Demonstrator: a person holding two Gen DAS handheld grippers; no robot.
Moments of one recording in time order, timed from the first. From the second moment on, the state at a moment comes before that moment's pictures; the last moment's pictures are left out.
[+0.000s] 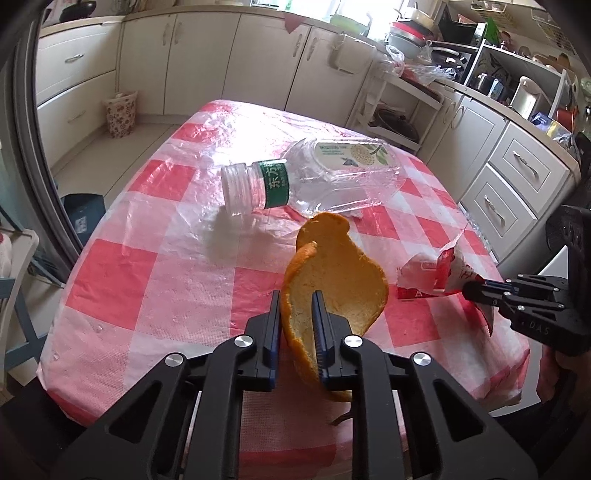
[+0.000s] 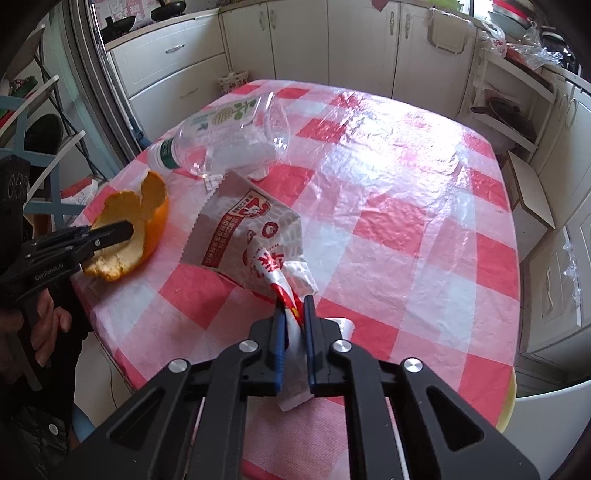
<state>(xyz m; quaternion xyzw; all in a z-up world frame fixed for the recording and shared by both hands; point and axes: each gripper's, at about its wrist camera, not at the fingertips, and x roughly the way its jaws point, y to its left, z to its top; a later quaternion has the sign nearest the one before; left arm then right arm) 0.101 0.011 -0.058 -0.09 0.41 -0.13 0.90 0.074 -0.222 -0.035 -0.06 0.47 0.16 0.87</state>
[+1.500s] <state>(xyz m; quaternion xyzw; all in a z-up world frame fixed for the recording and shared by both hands) 0.064 -0.211 -0.020 -0.12 0.45 -0.31 0.83 -0.006 -0.446 0.068 0.23 0.29 -0.06 0.93</state>
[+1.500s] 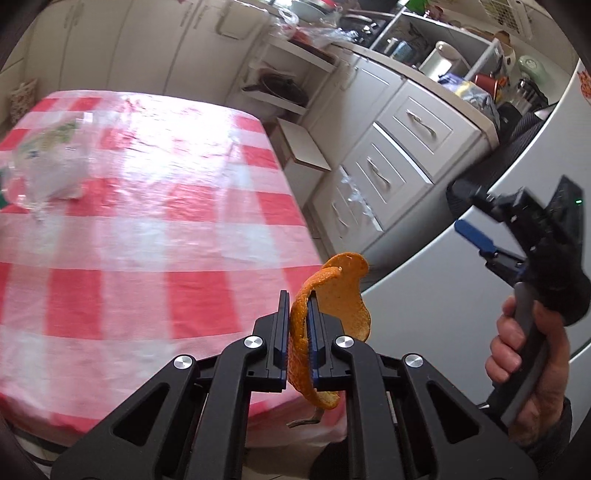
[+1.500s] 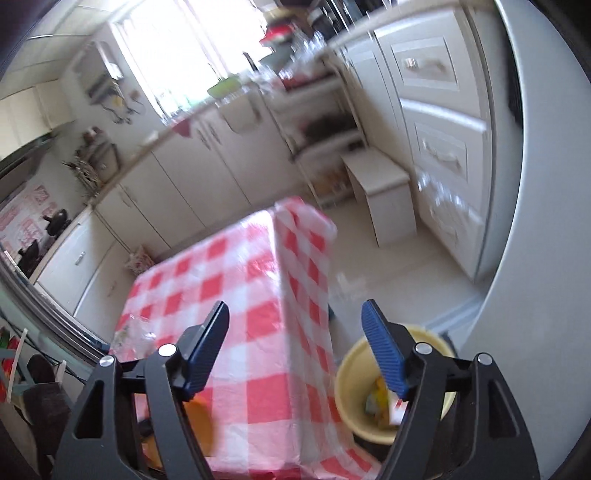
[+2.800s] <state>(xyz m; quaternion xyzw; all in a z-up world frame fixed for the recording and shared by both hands) 0.054 -0.112 0.003 -0.06 0.36 -0.14 0.92 0.040 -0.416 0.049 0.25 0.34 -0.02 0.91</state>
